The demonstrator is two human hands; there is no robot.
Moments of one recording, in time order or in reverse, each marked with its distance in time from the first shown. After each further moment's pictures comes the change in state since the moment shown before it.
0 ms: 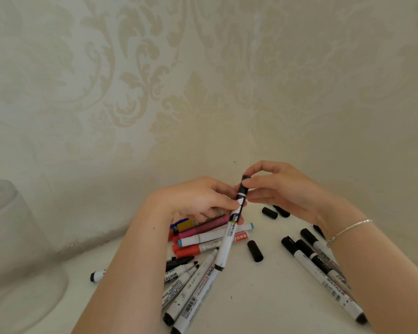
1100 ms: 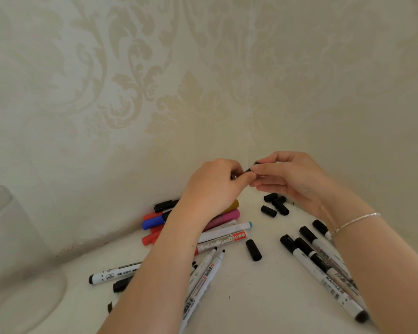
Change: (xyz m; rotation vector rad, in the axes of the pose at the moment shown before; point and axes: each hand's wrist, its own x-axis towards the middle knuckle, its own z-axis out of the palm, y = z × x) left_hand 0.027 0.013 0.028 0.413 0.650 0.276; right_hand -0.004 -0.008 -0.012 0.112 0.194 -0.054
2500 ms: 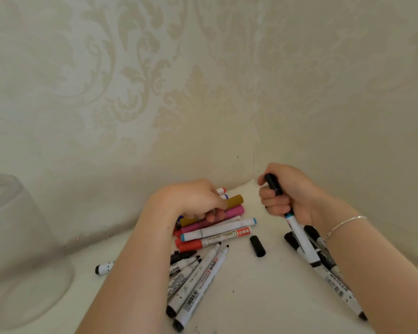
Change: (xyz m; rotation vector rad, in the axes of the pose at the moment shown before) left_hand -0.004 -0.028 -0.024 0.080 -0.585 -0.355; right_hand 0.006 0.021 0.012 0.077 -0.022 0.339
